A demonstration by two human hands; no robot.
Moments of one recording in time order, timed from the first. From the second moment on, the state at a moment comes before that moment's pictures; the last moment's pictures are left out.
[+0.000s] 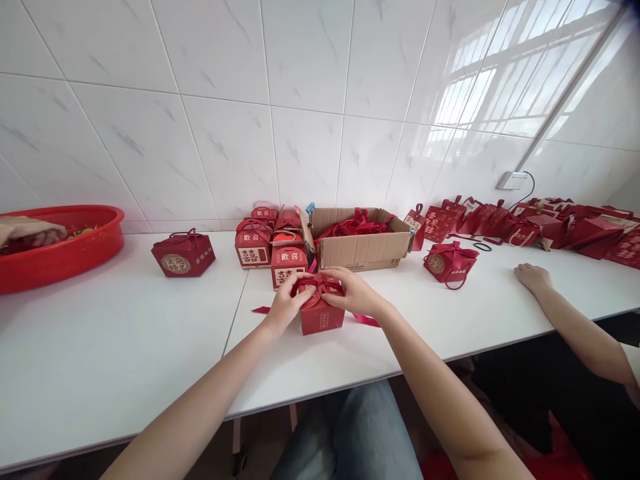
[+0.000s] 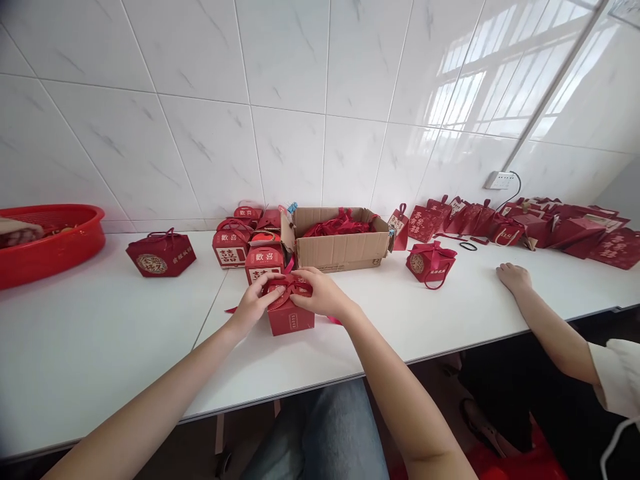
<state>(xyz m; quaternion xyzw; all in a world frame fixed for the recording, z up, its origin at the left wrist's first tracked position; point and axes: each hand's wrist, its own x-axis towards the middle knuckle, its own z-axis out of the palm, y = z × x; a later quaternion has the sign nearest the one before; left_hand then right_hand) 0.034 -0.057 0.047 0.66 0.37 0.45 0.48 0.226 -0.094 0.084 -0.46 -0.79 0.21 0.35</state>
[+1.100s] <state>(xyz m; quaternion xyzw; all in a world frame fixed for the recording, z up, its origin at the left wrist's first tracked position) 0.037 -0.058 0.045 0.64 0.37 0.44 0.51 0.235 -0.091 0.081 -0.40 -0.82 0.26 0.31</state>
